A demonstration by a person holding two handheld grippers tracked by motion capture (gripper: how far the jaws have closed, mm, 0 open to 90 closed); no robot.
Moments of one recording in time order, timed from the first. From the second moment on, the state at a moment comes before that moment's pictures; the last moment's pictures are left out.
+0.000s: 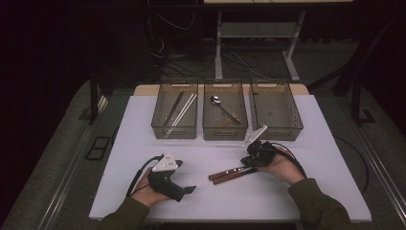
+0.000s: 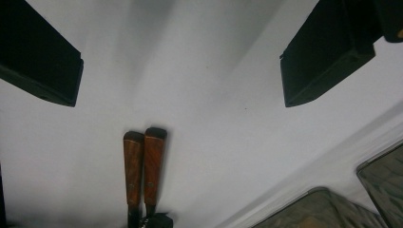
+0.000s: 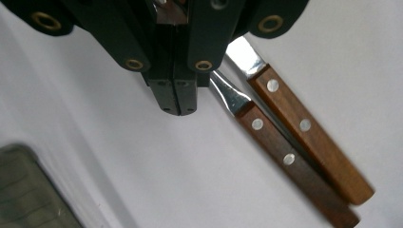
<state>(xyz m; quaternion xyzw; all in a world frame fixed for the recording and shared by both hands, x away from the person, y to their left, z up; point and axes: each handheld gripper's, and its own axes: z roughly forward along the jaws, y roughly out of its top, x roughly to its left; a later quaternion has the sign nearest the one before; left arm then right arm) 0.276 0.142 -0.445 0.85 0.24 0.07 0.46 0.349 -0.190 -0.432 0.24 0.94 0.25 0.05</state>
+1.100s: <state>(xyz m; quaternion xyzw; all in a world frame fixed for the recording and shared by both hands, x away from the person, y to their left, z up) 0.276 0.142 -0.445 0.85 0.24 0.07 0.46 0.317 -0.180 -0.416 0.21 0.94 0.27 0.04</state>
